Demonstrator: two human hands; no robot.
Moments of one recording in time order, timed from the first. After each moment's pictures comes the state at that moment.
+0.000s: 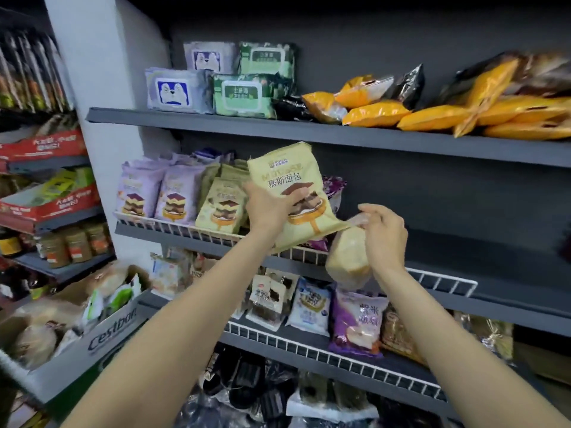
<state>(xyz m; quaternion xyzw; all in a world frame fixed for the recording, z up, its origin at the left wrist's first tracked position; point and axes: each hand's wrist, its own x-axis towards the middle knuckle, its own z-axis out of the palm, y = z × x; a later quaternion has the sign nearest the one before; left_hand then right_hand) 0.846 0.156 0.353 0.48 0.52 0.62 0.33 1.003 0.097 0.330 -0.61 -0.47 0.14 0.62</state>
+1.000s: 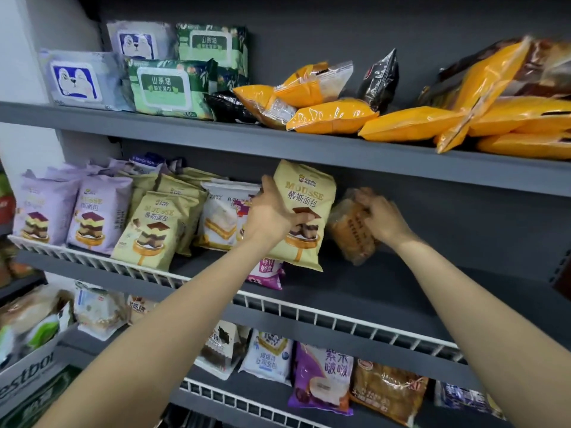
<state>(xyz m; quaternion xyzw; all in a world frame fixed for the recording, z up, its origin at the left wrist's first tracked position) 0.953 0.272 0.354 0.68 0.57 0.44 0.13 1.164 0.265 0.355 -0.64 -0.71 -0.01 0.29</state>
